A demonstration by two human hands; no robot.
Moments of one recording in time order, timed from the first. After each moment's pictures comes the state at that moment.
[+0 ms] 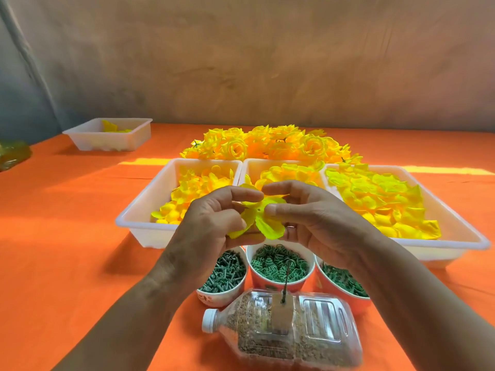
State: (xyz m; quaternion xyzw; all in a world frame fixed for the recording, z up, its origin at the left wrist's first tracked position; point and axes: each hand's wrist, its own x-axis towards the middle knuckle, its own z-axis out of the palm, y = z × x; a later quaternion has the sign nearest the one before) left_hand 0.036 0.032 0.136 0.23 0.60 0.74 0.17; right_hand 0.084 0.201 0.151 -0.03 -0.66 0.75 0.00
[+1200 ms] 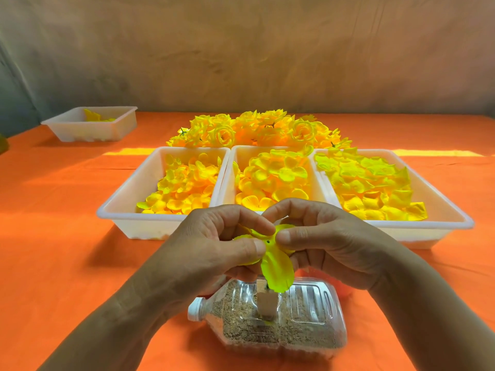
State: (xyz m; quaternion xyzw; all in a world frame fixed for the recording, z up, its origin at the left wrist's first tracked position) left_hand 0.075 0.031 0.140 0.27 0.68 0.63 0.25; right_hand 0.125 0.225 0.129 0.05 -0.62 0.77 -0.12
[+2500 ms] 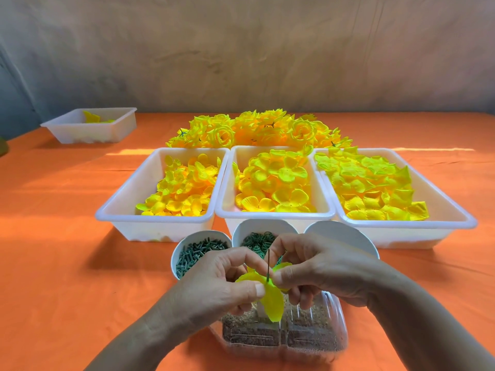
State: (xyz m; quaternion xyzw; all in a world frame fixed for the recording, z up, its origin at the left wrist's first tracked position) left_hand 0.067 0.030 0.086 0.28 0.74 0.53 0.30; right_hand 0.127 0.222 0.106 -0.04 -0.78 0.60 -0.18
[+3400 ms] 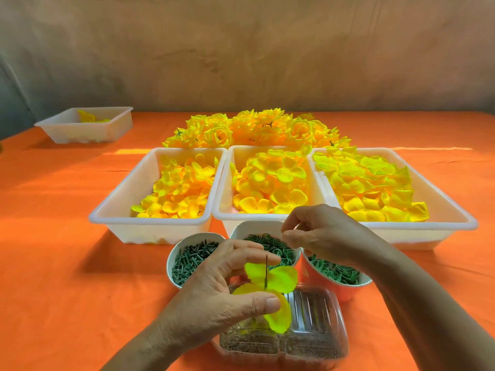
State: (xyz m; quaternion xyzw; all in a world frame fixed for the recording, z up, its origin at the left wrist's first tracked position) left_hand 0.063 0.035 0.065 0.36 0.72 0.56 0.20; right_hand 0.094 0.256 0.103 -0.09 -0.92 0.38 0.01
